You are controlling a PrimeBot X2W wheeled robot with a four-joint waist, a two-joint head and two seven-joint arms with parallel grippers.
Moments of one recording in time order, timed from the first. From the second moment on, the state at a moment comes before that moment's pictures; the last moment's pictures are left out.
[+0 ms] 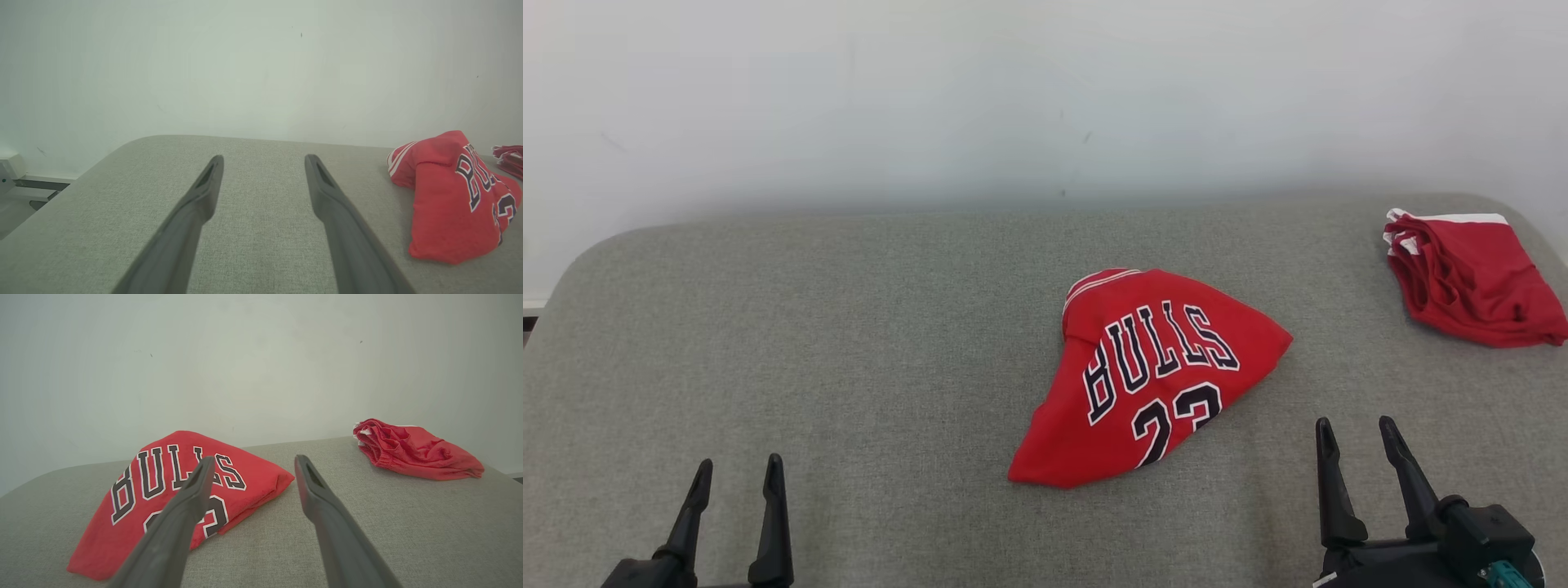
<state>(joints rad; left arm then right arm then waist) 0.00 0.14 0.03 0.16 -0.25 -0.12 -0.26 -0.01 -0.06 0.00 0.17 0.18 0.13 -0.26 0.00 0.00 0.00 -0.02</state>
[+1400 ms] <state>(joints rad) -0.04 0.15 0.02 0.19 -0.24 -0.13 -0.26 -0.02 -0.06 0.01 0.19 0.18 0.13 -0.26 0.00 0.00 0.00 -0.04</state>
